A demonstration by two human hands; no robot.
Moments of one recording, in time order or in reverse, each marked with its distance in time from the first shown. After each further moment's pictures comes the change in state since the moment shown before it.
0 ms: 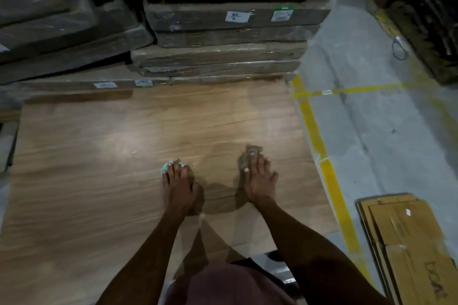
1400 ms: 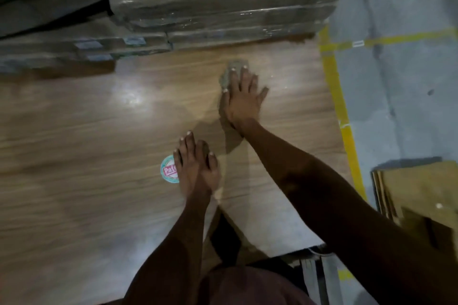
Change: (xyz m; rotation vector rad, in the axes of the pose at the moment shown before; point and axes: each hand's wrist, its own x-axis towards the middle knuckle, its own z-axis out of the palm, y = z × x) left_hand 0.050 0.046 0.017 0.027 0.164 -0.111; right_hand 0.188 -0.116 -0.038 -0.024 0.180 -0.133
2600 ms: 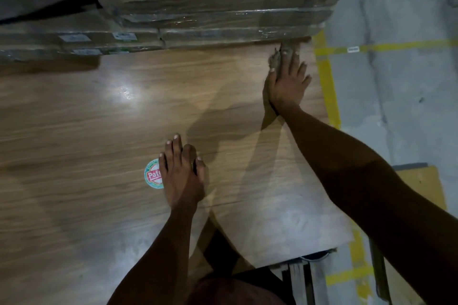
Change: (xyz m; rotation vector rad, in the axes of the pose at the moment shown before) left_hand -0.001 0.000 0.001 0.012 0.008 -0.033; right_hand 0.070 0.127 -0.034 -0.049 0.110 0.205
